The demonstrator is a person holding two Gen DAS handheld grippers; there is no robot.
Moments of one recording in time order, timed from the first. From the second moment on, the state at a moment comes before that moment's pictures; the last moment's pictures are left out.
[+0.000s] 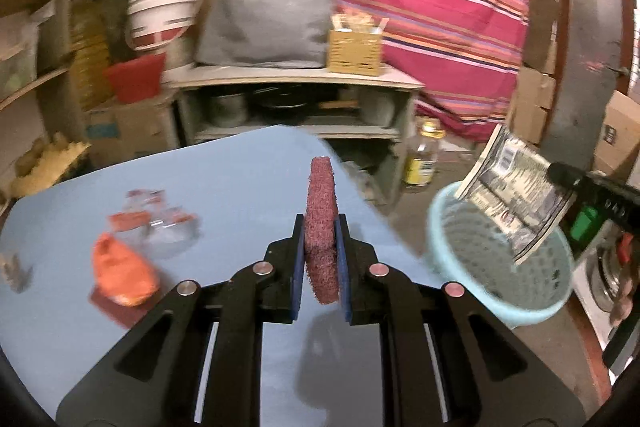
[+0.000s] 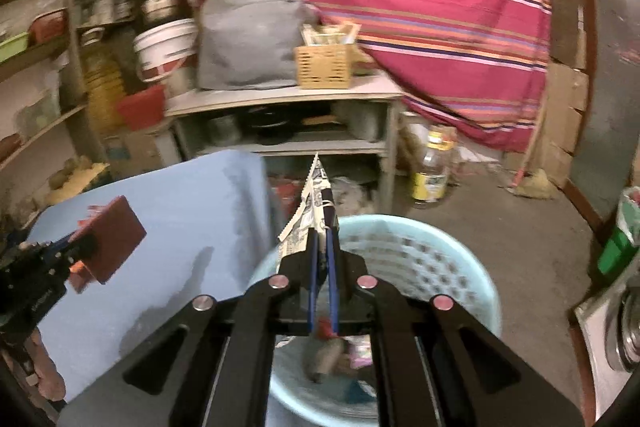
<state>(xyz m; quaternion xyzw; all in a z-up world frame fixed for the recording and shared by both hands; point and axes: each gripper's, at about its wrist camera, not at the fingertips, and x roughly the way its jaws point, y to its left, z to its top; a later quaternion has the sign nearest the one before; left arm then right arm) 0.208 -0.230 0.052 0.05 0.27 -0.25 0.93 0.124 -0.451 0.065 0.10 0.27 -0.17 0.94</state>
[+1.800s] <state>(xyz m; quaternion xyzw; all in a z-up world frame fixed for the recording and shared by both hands) 0.221 -0.200 0.056 0.07 0.26 -0.21 0.94 0.141 -0.478 0.038 0.14 0.30 -0.24 0.91</state>
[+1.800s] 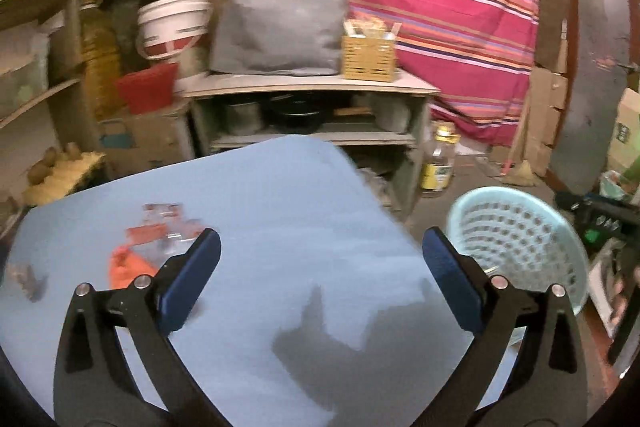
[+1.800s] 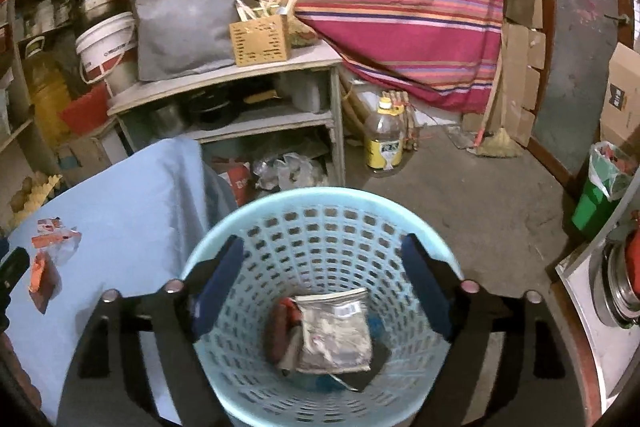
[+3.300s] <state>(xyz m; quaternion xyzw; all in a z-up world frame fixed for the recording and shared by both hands) 0.364 0.139 -0.032 -0.01 0.41 0.00 0.91 0.310 -0.142 -0.006 0.02 0.37 0.00 0.93</state>
